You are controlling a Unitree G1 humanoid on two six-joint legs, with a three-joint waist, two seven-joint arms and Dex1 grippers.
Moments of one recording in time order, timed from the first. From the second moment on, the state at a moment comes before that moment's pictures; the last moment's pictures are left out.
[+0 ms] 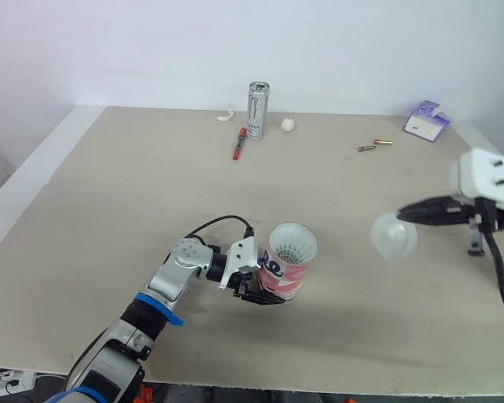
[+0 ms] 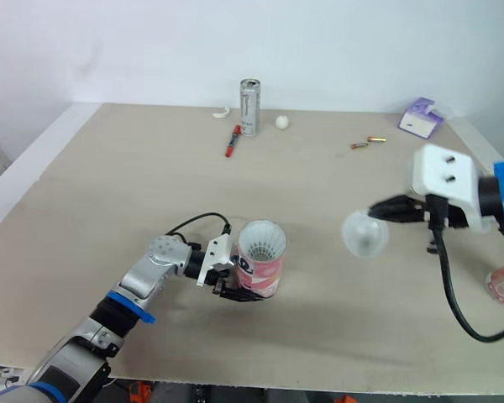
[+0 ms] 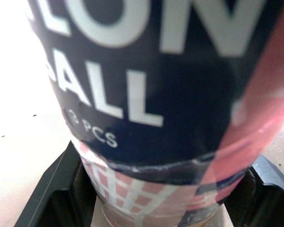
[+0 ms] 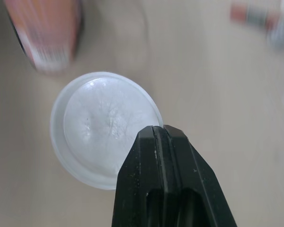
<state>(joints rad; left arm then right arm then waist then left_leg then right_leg) -0.55 0.25 -0.40 0.33 -0.14 0.04 -1.28 -0.52 -1.34 -0.16 -0.29 0.47 0.47 1.35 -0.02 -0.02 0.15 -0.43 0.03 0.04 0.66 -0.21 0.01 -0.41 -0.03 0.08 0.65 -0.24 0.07</state>
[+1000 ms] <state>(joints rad) -0.56 0.25 -0.40 0.34 -0.14 0.02 -1.27 -1.04 -0.94 0.34 -0.30 0.32 0.53 1.46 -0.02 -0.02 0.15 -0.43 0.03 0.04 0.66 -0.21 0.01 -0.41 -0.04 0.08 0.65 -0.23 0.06</state>
